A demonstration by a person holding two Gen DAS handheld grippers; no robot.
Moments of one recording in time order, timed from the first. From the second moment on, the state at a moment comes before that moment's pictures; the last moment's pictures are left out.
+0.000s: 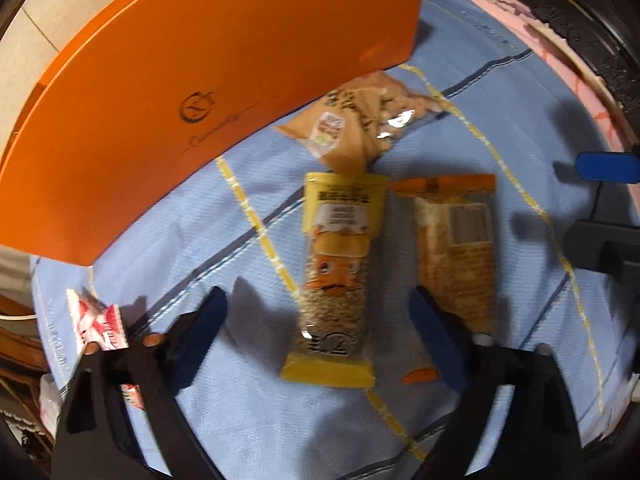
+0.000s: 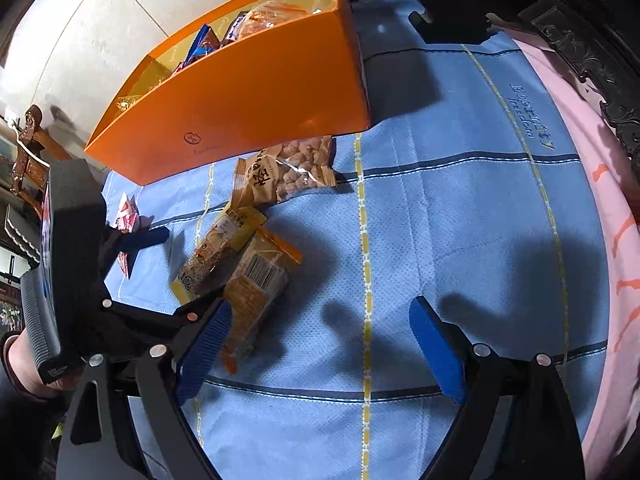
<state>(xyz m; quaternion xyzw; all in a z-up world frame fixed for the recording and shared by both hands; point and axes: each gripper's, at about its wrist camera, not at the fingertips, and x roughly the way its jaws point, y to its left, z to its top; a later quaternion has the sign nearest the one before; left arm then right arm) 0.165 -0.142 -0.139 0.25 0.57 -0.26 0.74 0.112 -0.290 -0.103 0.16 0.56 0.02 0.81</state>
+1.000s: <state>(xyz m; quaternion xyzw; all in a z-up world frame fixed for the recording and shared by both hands) 0.113 0.009 -0.094 0.10 0.61 -0.18 0.77 0.129 -0.231 -0.133 0.20 0.60 -0.01 0.77</state>
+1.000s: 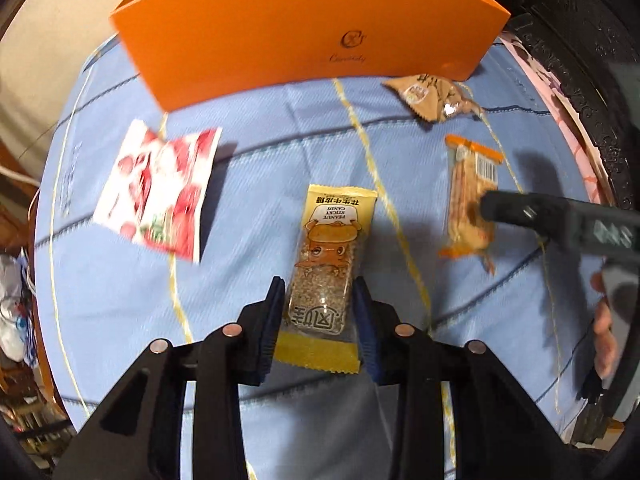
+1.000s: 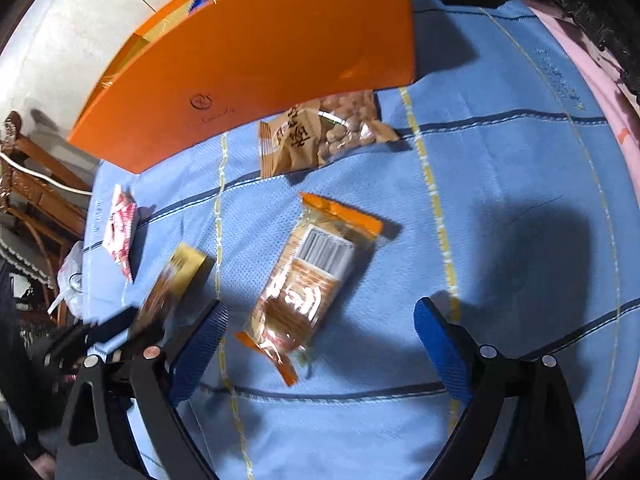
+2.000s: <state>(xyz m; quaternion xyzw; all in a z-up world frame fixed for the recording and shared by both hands) 0.112 0.008 -0.110 0.06 0.63 -0.19 0.75 0.114 -0.243 -0.112 0.12 0.58 0.00 0.81</state>
